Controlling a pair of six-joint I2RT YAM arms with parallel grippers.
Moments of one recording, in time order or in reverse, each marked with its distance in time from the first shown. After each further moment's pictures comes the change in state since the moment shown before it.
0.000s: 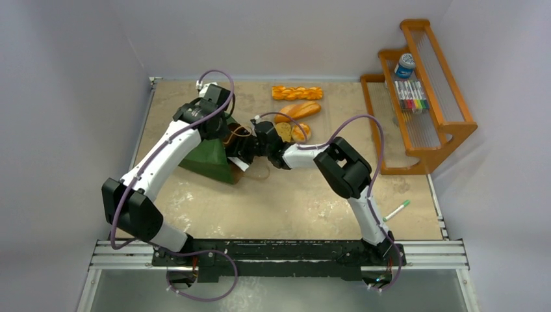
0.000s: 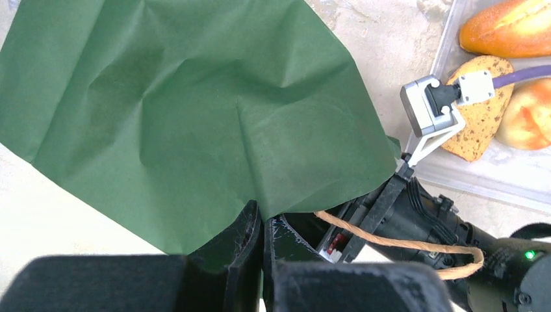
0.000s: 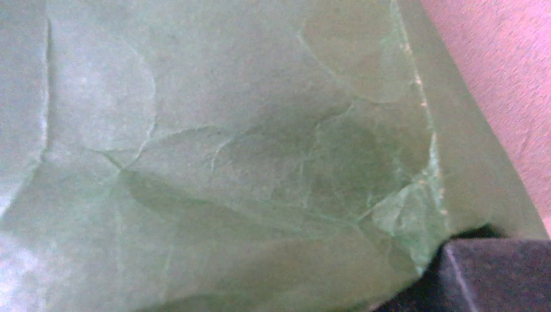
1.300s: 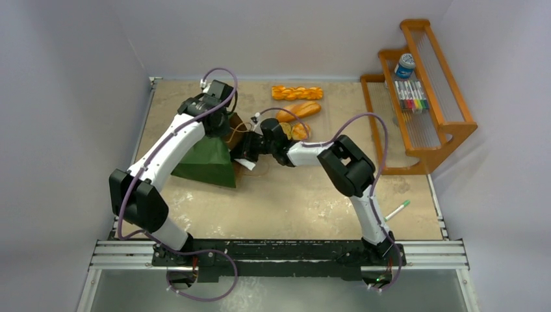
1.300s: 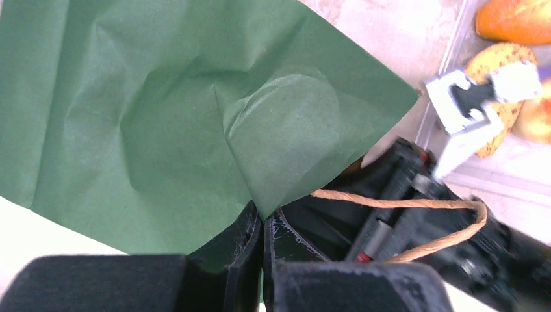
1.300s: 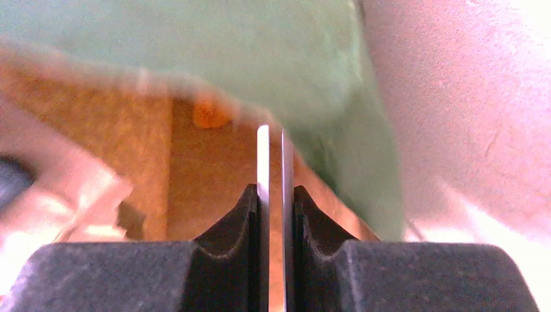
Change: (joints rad) left arm 0.018 0.083 0.064 -0.043 0.034 0.029; right arm -0.049 0.021 -0.006 0.027 -0.145 -0.141
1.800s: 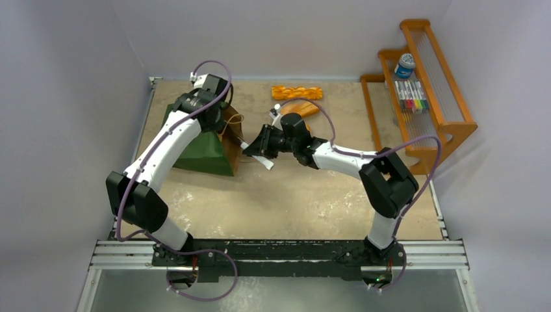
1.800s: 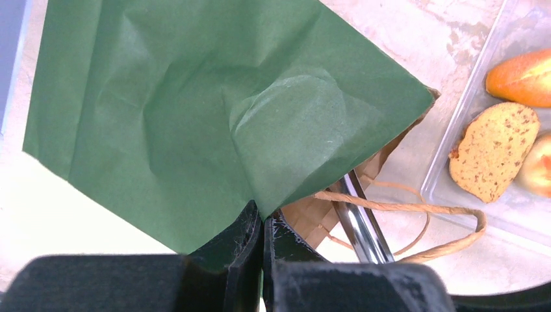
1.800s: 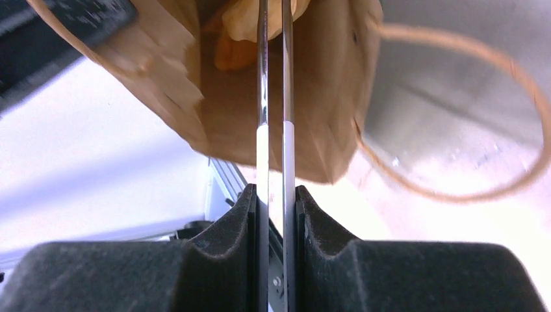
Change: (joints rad) left arm 0.020 -0.003 0.059 -0.034 -0.118 -0.041; right arm -0.032 -0.403 -0.222 -0.185 0.120 -0.175
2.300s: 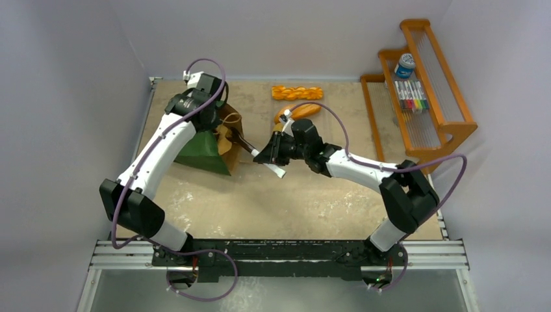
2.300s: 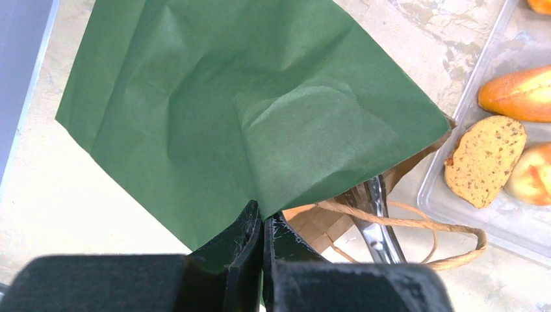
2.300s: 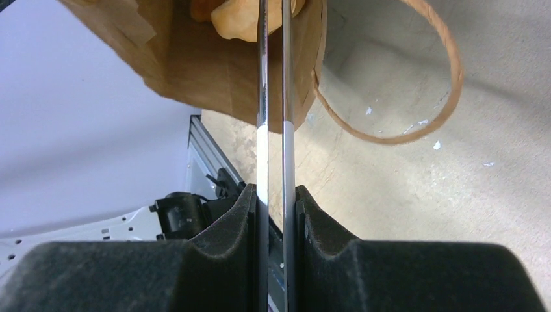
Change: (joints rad) left arm 0.010 -0.041 0.019 -0.027 -0.025 -0.016; right arm -0.013 -0.185 -0.159 -0.108 0.027 -0.079
